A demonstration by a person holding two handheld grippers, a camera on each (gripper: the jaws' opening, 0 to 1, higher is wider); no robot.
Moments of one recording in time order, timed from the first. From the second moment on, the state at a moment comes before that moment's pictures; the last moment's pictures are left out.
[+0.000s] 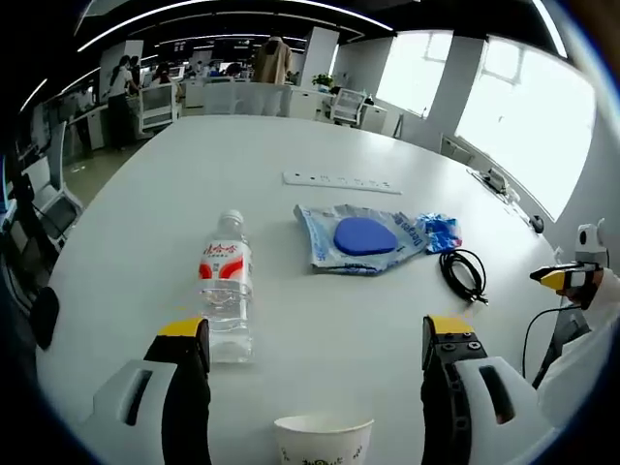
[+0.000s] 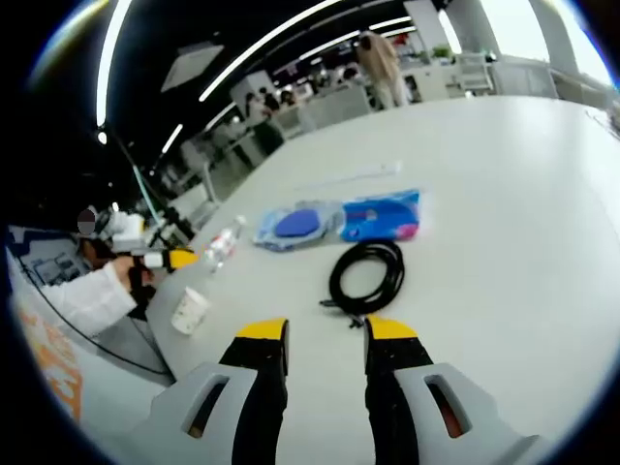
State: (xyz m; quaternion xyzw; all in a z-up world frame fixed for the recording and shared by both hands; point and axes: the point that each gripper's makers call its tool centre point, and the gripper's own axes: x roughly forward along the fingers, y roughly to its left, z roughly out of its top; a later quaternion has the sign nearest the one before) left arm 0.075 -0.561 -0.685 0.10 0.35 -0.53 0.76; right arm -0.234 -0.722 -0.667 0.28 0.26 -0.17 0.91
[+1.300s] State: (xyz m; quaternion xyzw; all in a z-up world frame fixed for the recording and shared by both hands) left arm 0.180 -0.622 -0.712 0.14 0.40 -0.48 0.77; right arm -0.250 -0.716 -0.676 0.32 0.27 -0.19 0.89
